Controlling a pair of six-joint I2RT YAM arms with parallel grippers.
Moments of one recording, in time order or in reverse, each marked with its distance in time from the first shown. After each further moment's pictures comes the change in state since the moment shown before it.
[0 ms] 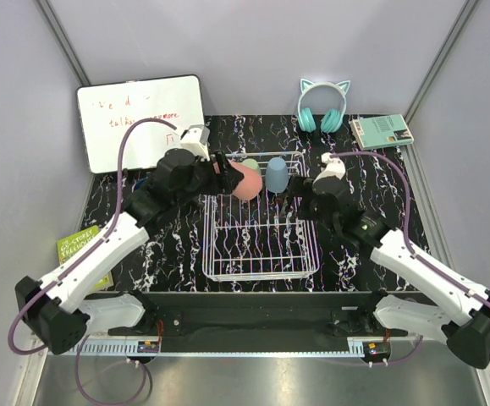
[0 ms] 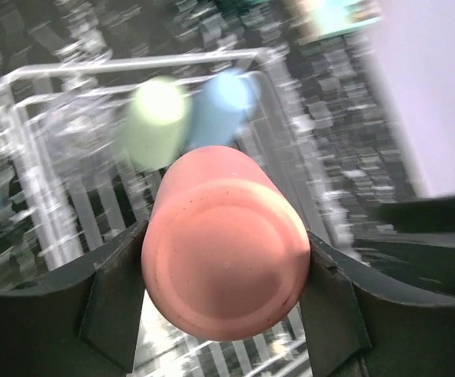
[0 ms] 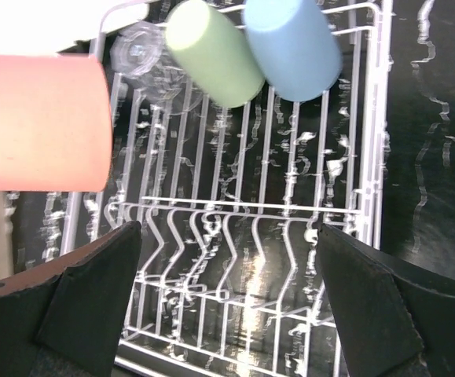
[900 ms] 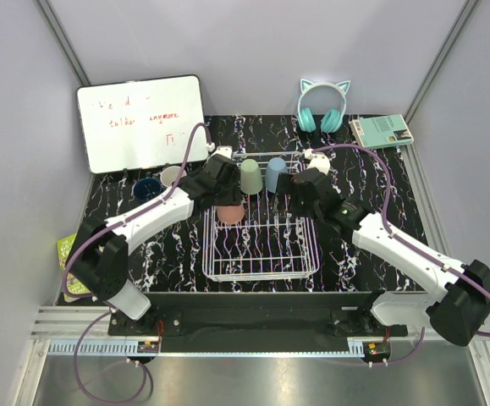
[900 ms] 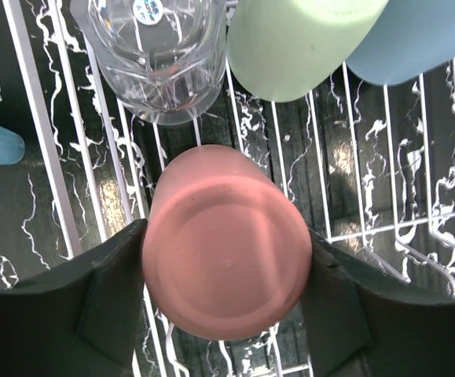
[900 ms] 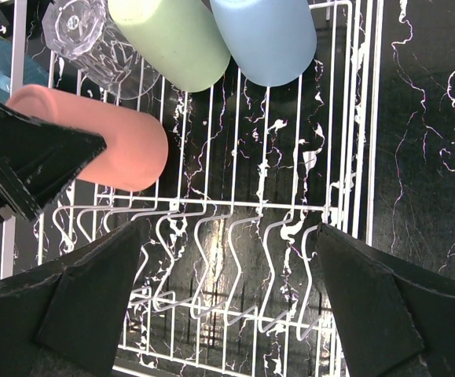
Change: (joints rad) left arm 0.002 0.402 0.020 -0.090 -0.172 0.032; right arm 0.000 0.168 0.081 -0.054 0.022 -0.026
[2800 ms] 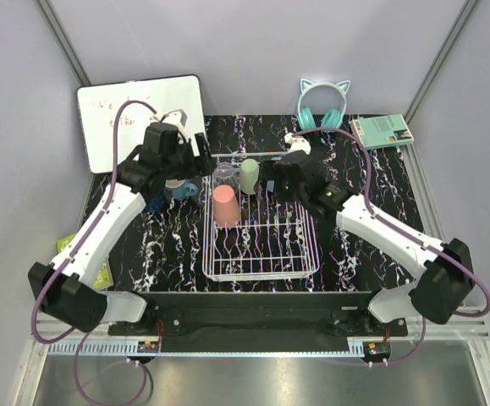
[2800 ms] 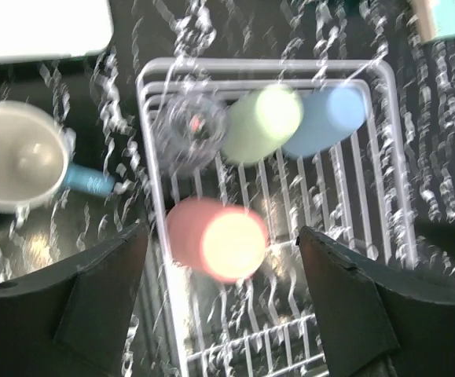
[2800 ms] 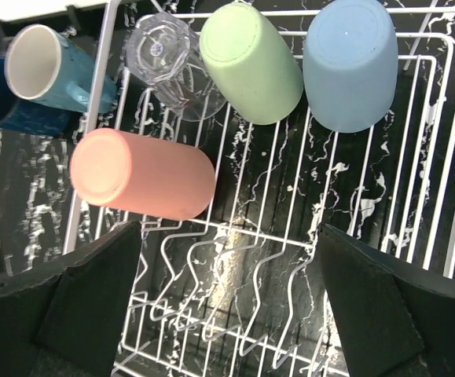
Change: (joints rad) left arm 0.269 -0.201 0.244 -0.200 0.265 0.030; right arm -0.012 0.145 0.151 0.066 -0.124 -0.067
